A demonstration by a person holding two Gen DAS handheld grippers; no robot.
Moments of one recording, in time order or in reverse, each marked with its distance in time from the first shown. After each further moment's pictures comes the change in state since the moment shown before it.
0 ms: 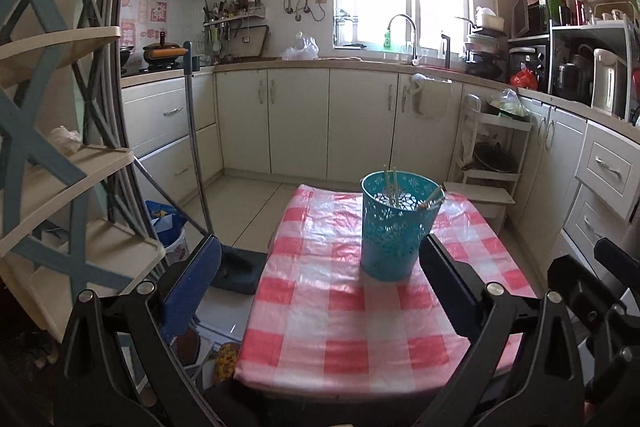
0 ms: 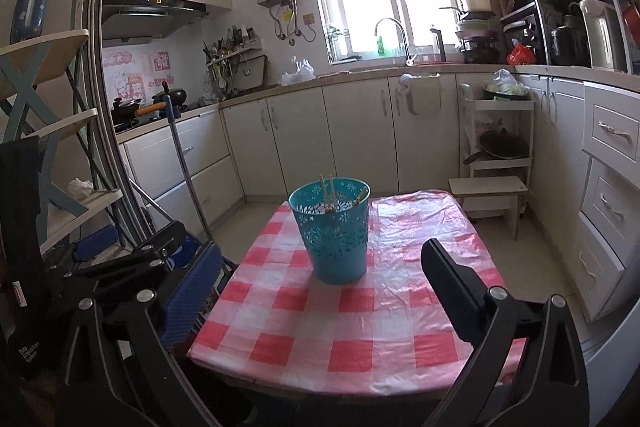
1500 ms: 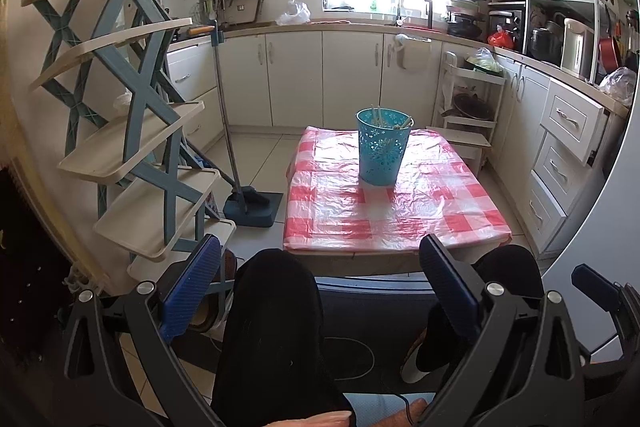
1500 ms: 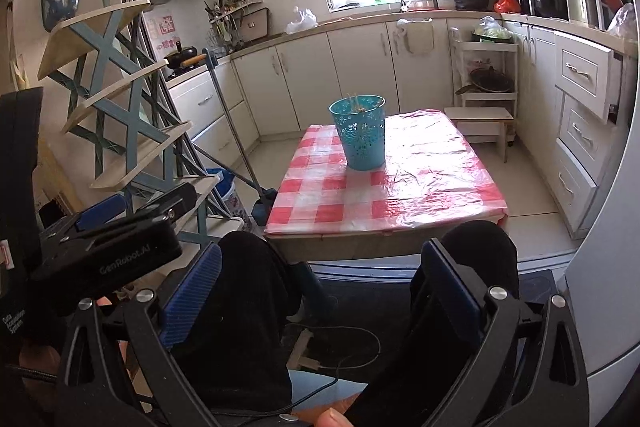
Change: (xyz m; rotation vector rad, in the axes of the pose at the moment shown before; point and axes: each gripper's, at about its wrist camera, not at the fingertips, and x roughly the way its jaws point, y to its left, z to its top) left arm -0.199 0.047 -0.036 0.051 0.173 -0.034; right arm -0.178 0.074 -0.060 0.062 0.211 0.005
